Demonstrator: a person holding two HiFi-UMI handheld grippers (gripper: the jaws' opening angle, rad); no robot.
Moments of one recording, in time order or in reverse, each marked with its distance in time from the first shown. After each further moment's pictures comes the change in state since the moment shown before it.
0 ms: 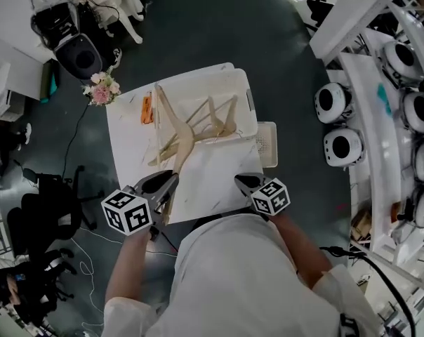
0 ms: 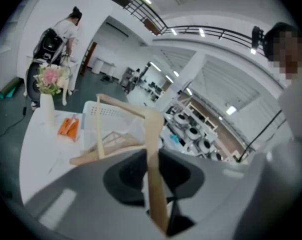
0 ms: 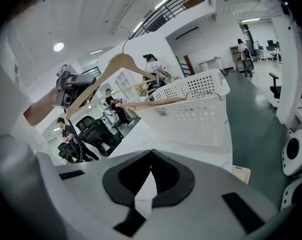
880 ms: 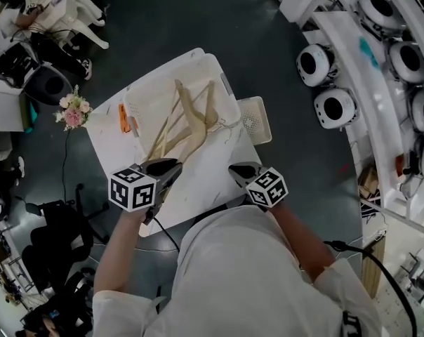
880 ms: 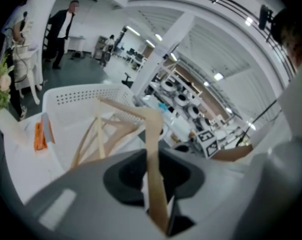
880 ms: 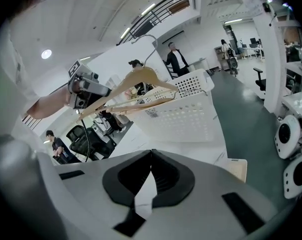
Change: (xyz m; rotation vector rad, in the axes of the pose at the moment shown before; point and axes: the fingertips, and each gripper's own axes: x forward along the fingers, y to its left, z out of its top) left arm 0.084 0.014 -0.016 0.209 0.408 -0.163; right arm -0.003 -0.006 -0.003 0.117 -0.058 -0.090
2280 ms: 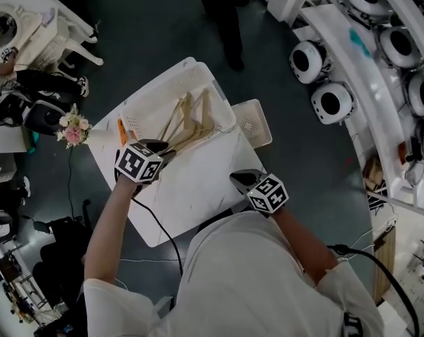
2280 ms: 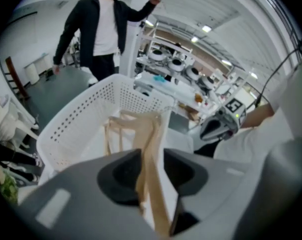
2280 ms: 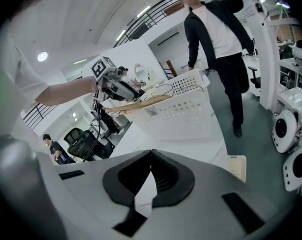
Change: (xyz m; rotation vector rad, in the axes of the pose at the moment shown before) left arm 0.042 0.075 0.021 0.383 0.317 0.100; right arm -0.004 0.005 -0.012 0.040 -0.020 -0.031
